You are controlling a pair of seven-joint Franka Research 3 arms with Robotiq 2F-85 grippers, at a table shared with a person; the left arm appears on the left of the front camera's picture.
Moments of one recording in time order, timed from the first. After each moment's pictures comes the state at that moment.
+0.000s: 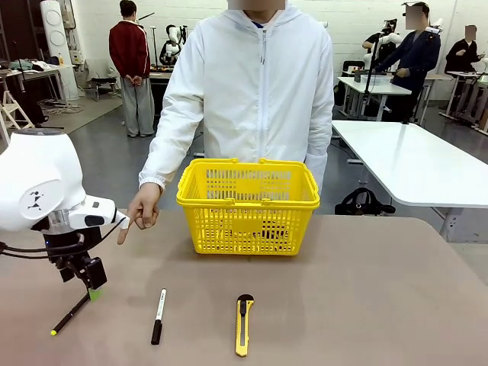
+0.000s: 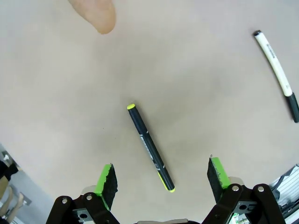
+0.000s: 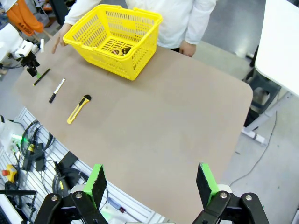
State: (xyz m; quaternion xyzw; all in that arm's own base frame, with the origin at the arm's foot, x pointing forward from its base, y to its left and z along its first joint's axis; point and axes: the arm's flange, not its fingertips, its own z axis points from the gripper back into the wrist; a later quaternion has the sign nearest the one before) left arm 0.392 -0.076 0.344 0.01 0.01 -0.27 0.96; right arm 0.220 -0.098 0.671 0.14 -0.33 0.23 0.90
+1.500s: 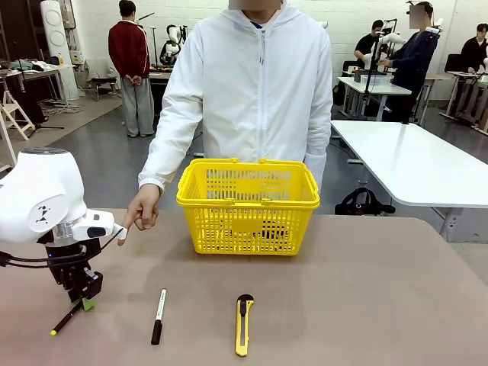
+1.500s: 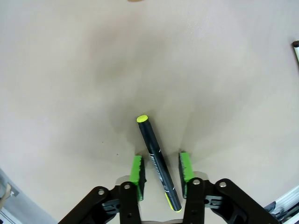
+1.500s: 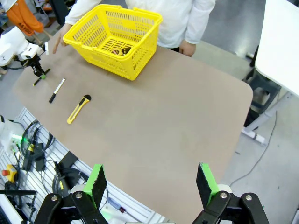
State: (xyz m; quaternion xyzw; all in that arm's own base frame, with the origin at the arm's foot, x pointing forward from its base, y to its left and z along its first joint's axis) left arm 0.402 -0.064 0.308 0.00 0.02 -0.23 0.97; right arm 0.220 -0.098 0.671 0.14 -0.33 0.23 0.90
